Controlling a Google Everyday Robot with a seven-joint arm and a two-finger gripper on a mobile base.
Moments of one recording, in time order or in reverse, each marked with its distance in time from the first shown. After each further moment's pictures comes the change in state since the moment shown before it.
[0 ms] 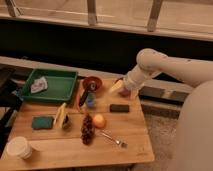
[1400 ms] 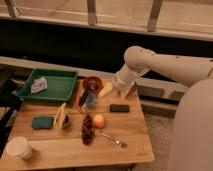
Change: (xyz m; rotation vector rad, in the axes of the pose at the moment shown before) arm 0.035 0.074 0.018 -0.013 0.104 -0.275
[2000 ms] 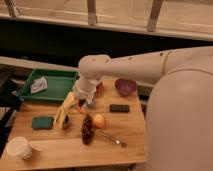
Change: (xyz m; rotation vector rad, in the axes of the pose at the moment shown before) arm -0.016 0.161 0.077 -0.018 -0.028 -0.212
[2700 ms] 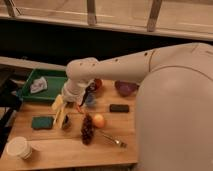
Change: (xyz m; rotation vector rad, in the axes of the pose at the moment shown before) arm -0.010 0.026 0.027 -0.011 -0.003 -0.029
